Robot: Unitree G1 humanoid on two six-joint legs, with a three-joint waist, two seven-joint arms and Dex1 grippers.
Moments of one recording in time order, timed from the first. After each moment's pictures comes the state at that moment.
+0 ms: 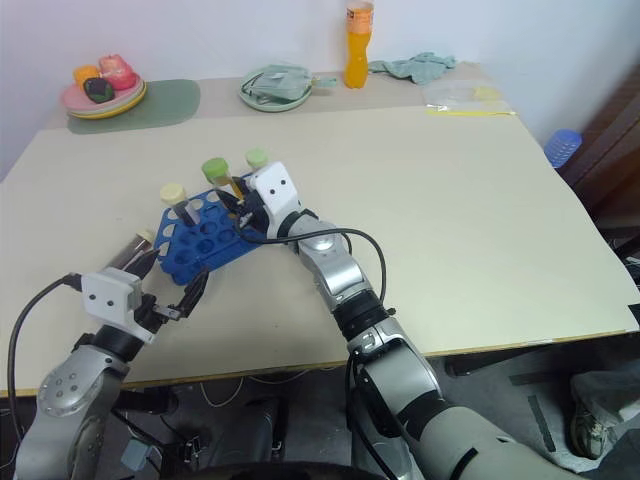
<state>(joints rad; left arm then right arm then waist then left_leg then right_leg) 0.30 0.33 0.21 -0.55 -0.26 0.16 -0.35 -0.80 0.13 0.24 0.54 0.09 -0.01 0.46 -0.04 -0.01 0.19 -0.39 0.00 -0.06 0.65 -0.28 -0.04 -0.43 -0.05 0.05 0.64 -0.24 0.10</state>
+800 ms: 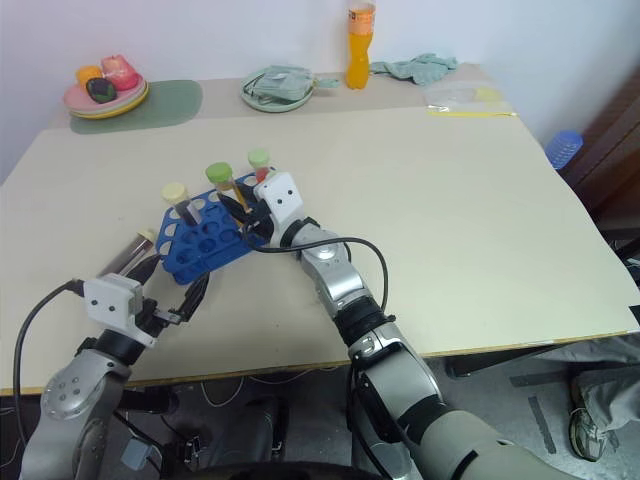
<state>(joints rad) 0.31 0.32 0.21 -0.49 -0.26 0.10 -0.37 -0.77 0.13 0.25 0.62 0.14 -0.15 0.47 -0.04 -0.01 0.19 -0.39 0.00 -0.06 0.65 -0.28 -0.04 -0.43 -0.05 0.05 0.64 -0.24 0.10</state>
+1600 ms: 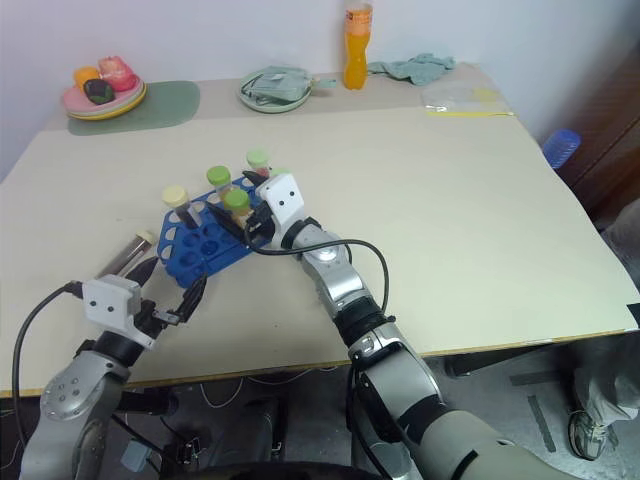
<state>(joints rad) 0.32 0.32 0.23 -0.48 -0.27 0.12 -0.37 -0.76 0.13 0.25 0.58 0.14 -0.18 0.49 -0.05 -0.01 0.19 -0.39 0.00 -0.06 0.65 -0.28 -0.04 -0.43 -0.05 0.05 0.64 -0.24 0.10</state>
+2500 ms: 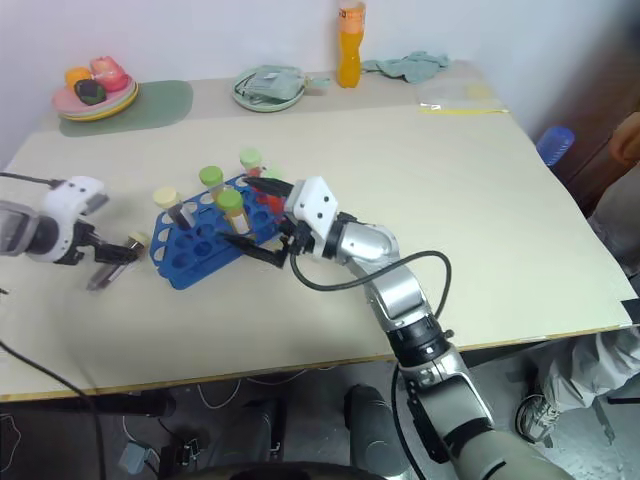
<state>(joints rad) -0.81 1.13 -0.40 0.38 -0.24 1.09 -0.96 -0.57 -0.18 0.29 -0.05 0.21 0.12 0.81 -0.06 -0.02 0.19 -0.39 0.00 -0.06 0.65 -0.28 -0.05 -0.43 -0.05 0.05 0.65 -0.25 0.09</state>
